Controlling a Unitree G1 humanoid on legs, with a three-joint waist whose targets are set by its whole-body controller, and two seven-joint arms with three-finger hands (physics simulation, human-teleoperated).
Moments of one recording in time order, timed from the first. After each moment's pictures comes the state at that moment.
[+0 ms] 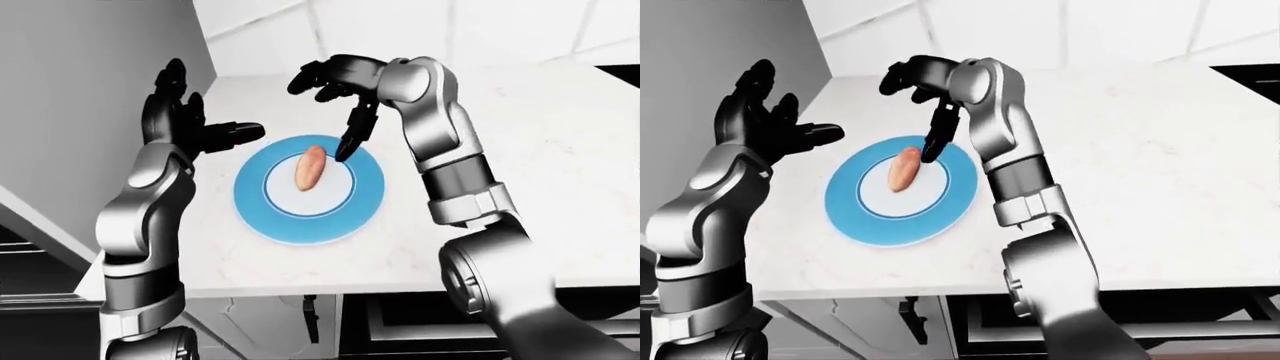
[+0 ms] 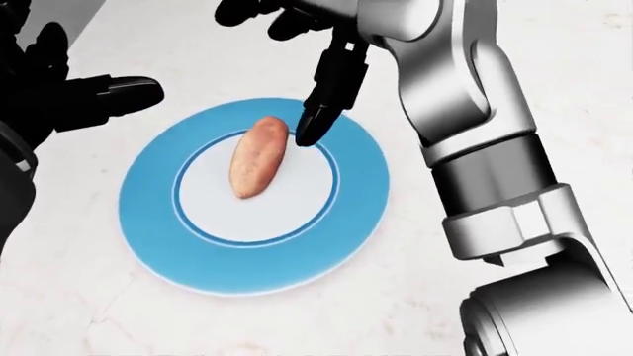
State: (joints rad) left arm -0.71 0.32 0.22 -0.08 -0.38 0.70 0.19; right arm -1.28 -0.14 0.03 0.63 -0.73 0.14 0.86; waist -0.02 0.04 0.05
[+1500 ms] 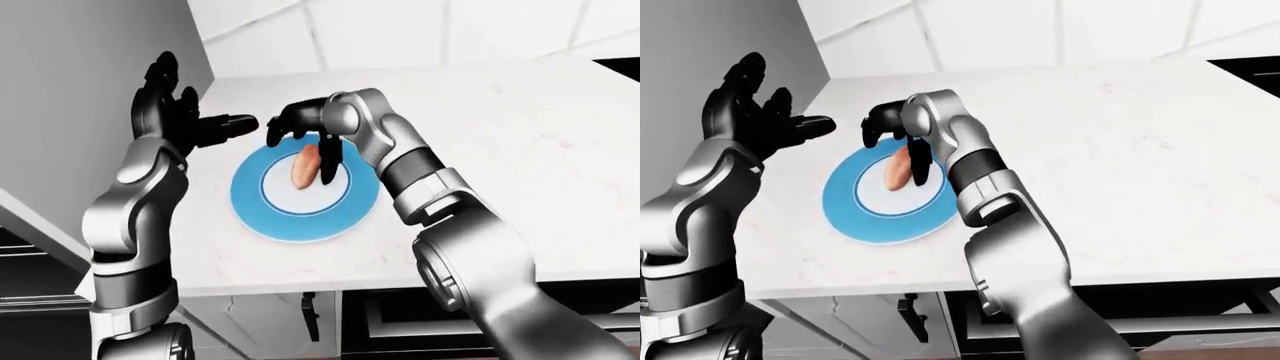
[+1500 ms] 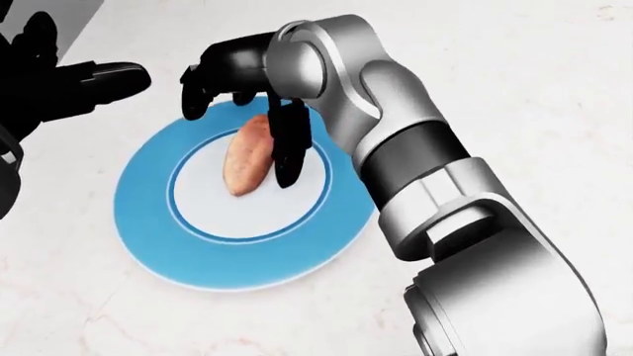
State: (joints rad) left arm -0.73 0.35 0.24 -0.09 -0.43 0.71 0.21; right arm -1.44 -0.02 0.11 1.15 -1.02 -0.24 0.68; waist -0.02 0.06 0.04
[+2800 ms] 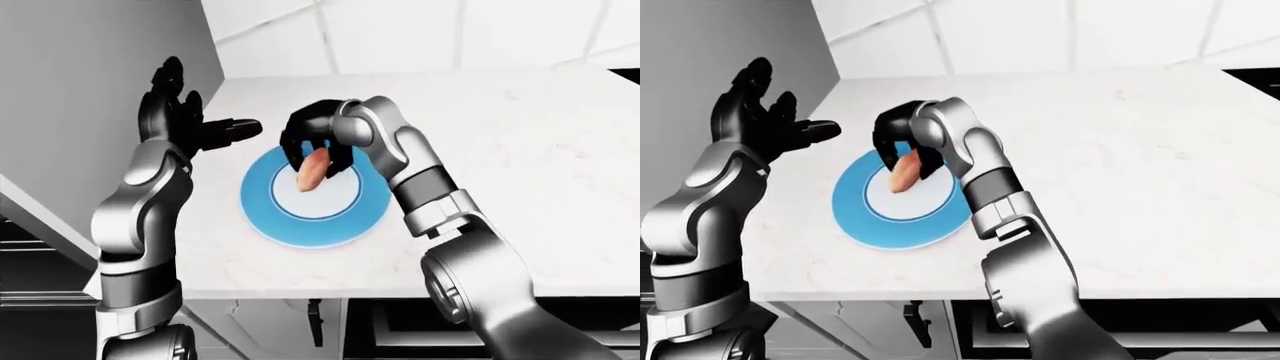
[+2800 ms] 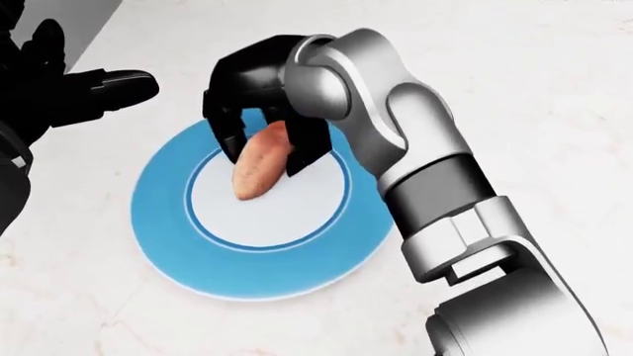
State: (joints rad) left arm -0.72 0.34 0.22 -0.07 -0.40 0.70 0.20; right arm -1.28 -0.05 0.10 0.87 -1.12 -0.34 0.73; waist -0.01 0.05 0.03
